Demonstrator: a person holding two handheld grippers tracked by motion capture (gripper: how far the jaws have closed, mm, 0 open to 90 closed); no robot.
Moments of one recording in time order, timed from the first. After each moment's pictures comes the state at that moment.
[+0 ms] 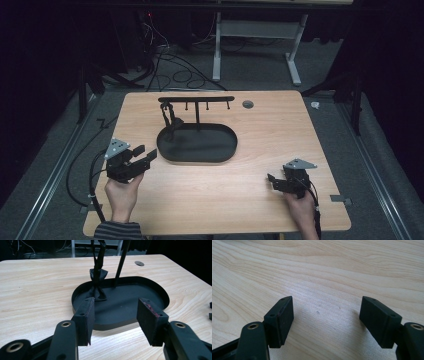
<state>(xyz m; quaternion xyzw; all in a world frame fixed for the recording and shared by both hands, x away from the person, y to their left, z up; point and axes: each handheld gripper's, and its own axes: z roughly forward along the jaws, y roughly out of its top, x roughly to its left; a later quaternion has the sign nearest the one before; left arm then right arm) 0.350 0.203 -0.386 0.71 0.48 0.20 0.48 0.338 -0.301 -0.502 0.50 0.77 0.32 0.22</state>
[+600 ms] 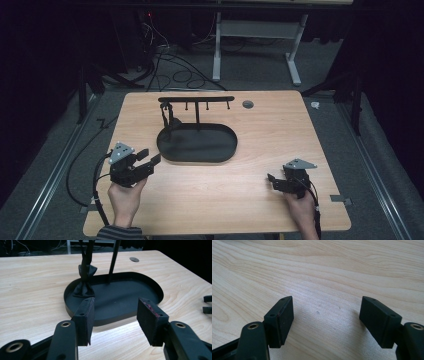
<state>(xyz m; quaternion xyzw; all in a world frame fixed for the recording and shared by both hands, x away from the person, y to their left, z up) 0.341 0.192 -0.393 0.72 0.47 0.19 0.47 0.338 -0.302 -0.502 0.50 0.77 0.32 0.22</state>
